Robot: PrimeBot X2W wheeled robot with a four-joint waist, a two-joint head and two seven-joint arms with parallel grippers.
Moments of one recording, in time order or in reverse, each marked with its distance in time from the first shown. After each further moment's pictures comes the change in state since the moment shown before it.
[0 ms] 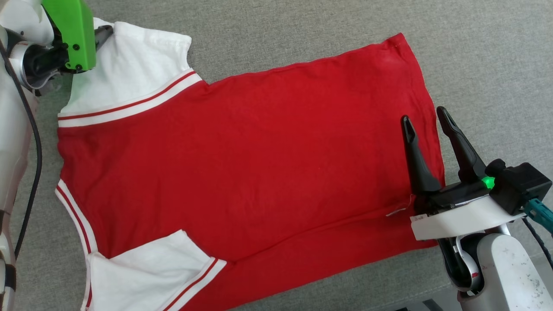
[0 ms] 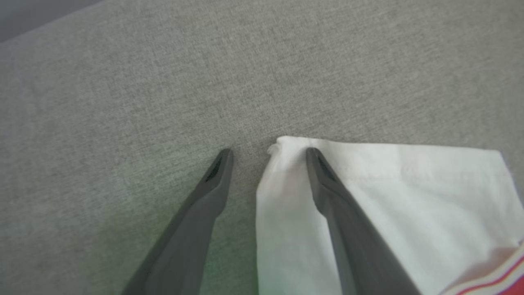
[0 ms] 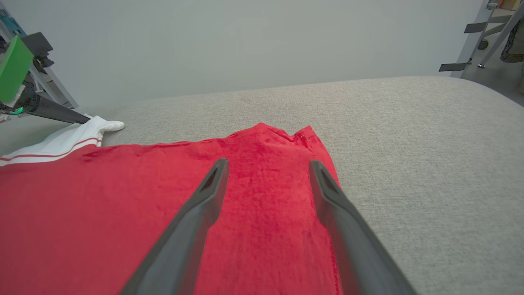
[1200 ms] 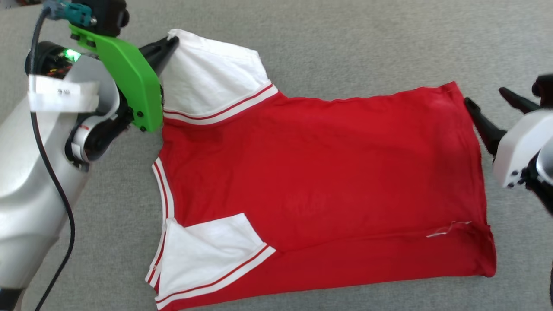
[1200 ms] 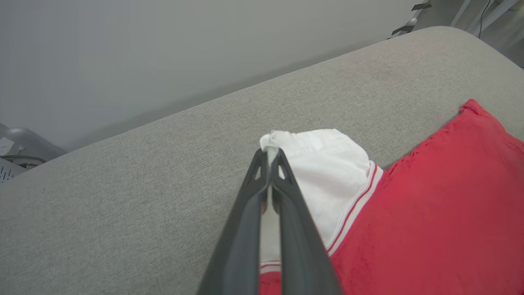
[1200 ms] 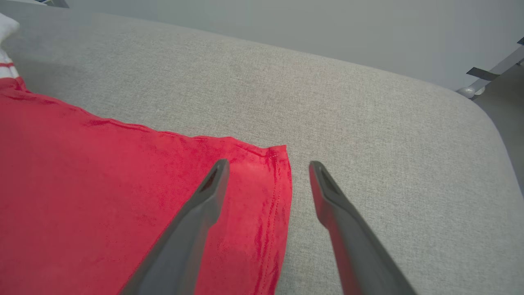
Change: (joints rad) left arm 0.275 0.083 -0.095 -0.546 -0.139 0.050 -0.337; right arm -0.232 -0.330 -0.046 0.082 0.118 0.000 0.677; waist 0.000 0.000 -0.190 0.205
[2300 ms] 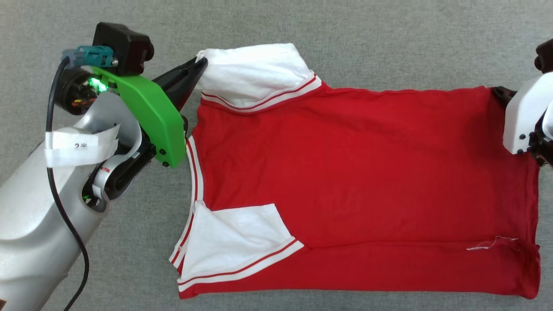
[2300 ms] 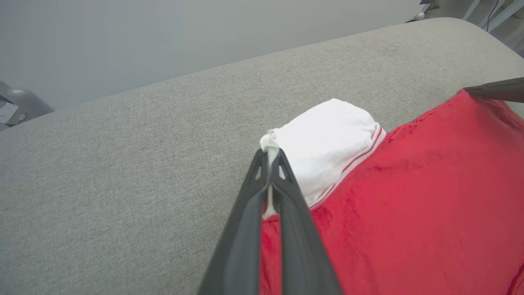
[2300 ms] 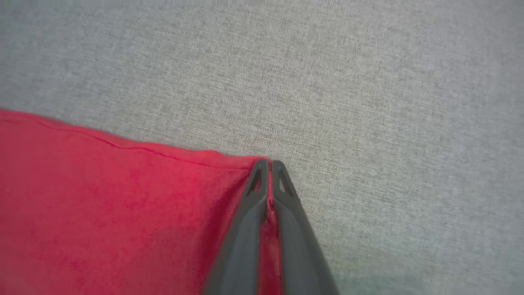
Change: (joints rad) left arm 0.133 0.028 -0.005 -0.251 0.010 0.090 -0.056; right arm -0.284 -0.071 0.161 0.443 0.092 0.000 0.058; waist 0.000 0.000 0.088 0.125
